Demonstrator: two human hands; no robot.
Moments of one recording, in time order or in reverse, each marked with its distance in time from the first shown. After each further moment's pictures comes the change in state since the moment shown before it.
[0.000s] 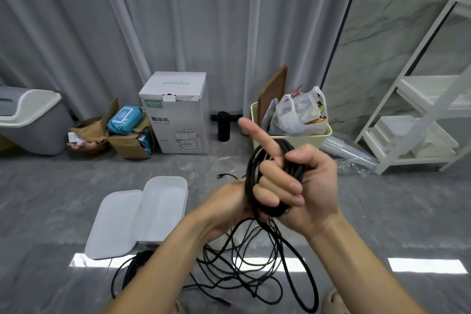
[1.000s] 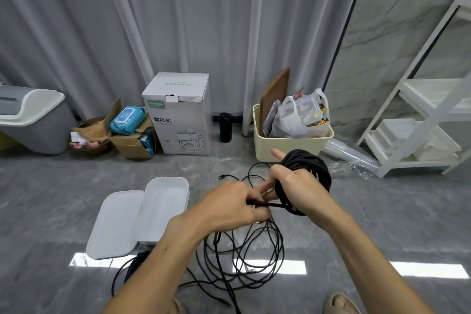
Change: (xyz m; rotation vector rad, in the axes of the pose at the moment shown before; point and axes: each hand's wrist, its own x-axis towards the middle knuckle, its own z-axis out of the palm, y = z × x) left_hand -0.011 0.018 -0.013 1.102 0.028 0.148; right_hand -0.003 -0.005 -0.019 -1.208 0.933 0.271
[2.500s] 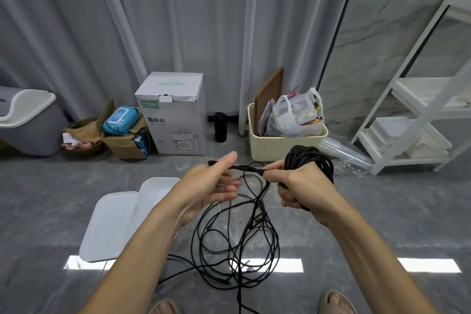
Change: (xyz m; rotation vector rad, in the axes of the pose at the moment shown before) left_hand 0.007 -0.011 -0.018 -1.077 0.224 -0.434; right_hand -0.001 0.004 -0.018 0.123 0.028 0.023
